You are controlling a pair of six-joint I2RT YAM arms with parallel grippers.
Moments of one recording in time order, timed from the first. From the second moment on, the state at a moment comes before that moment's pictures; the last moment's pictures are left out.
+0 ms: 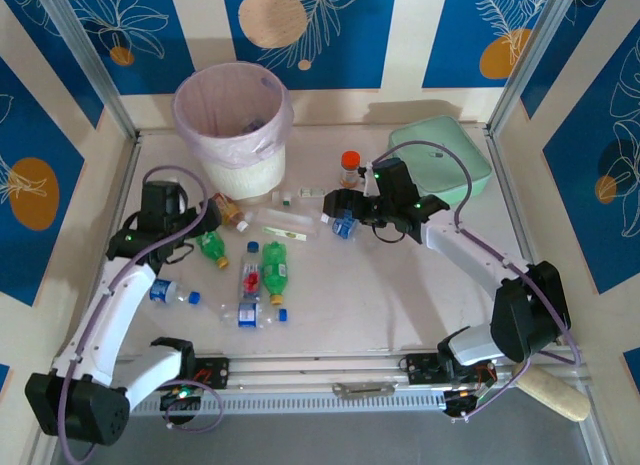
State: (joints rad) left arm -0.15 0.99 0.94 -0.75 -0.14 -0.45; right arm 0.50 1.42 1.06 -0.38 -0.34 0.60
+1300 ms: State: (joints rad) left arm 0.13 0.98 0.44 -0.62 -0.24 -0.94; right arm 0.50 1.46 1.06 -0.39 -0.33 0.59
